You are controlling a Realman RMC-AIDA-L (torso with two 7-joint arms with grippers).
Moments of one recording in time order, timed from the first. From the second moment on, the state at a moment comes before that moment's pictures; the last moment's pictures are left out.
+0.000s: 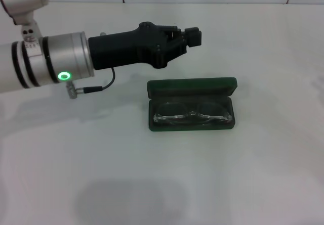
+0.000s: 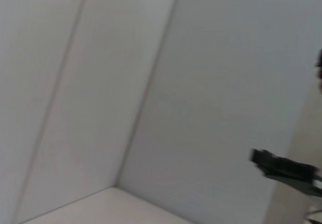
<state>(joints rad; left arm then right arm) -0.74 -2.09 0.82 0.44 1.68 1.55 -1.41 0.15 2.01 -0.49 -0.77 -1.33 -1.75 1.36</state>
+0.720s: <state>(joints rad) -0.77 -2.10 0.98 0.33 1.65 1.28 -1.36 0.17 2.01 -0.46 -0.64 -1.38 -1.74 1.31</state>
